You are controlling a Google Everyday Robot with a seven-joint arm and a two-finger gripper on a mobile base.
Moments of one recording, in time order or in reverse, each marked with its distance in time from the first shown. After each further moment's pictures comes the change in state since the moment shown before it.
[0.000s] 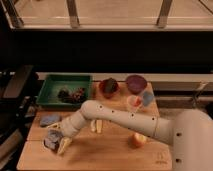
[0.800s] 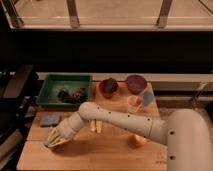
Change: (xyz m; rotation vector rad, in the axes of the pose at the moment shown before) arm 0.006 0.000 0.020 -0.016 -0.031 -0.006
